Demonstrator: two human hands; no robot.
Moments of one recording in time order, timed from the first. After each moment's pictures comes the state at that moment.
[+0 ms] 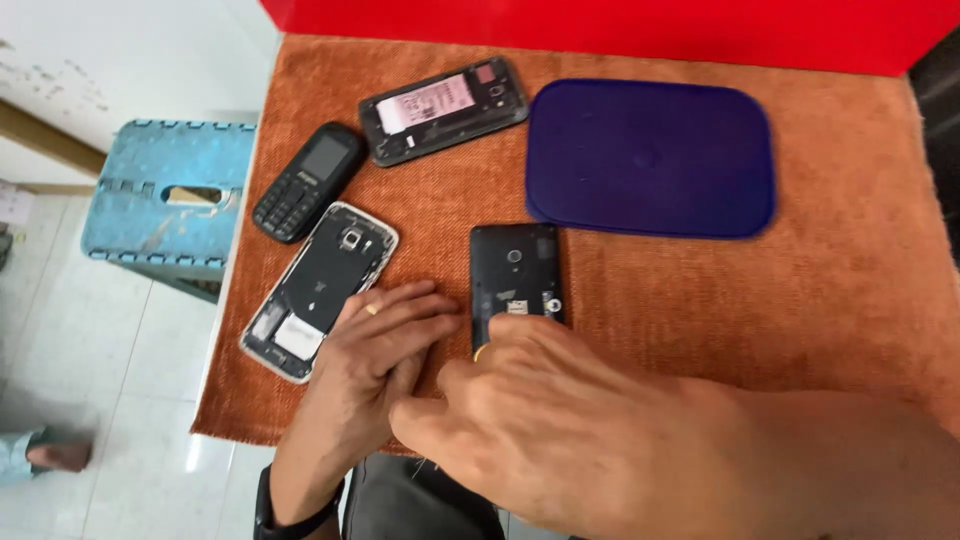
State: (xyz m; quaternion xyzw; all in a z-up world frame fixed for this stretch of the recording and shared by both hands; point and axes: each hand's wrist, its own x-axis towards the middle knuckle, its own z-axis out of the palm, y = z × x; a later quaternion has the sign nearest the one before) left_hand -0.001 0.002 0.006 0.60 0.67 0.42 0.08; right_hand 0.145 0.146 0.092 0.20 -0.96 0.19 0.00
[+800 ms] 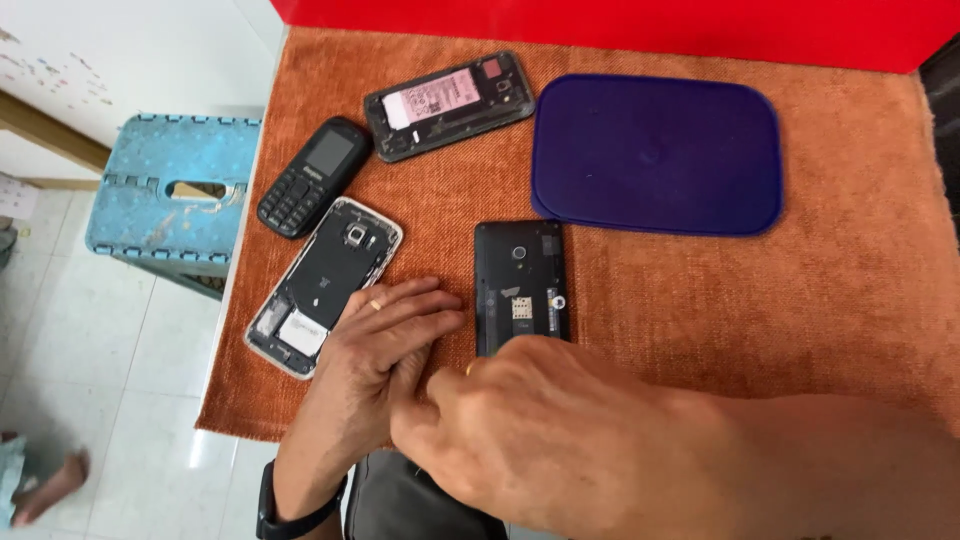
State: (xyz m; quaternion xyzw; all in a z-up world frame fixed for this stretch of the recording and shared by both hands) left_hand -0.002 0.001 0.001 0.61 0.67 0.43 0.08; right_hand 0.144 0.136 0.091 0.21 -0.97 0.09 0.00
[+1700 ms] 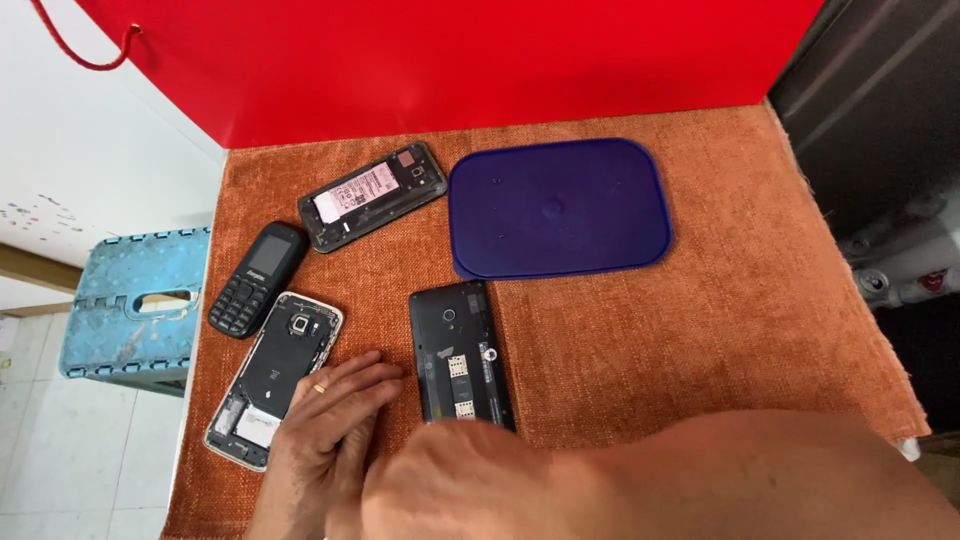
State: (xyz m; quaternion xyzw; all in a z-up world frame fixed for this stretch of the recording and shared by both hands) left_hand -0.003 0.002 -0.010 0.59 0.69 0.42 0.06; right_hand 0.138 0.128 0.079 0.11 -0.93 0.30 -0.19
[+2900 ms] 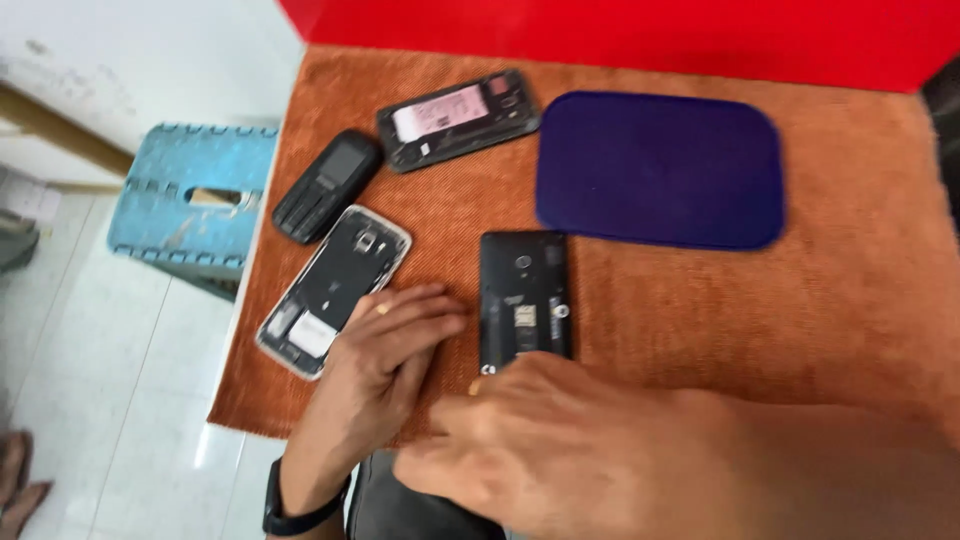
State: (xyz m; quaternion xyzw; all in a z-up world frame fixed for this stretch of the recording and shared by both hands) left_hand -0.002 0.003 0.006 0.61 0.67 0.42 0.07; right_hand 0.143 0.146 0.106 0.21 -0.92 0.28 -0.17
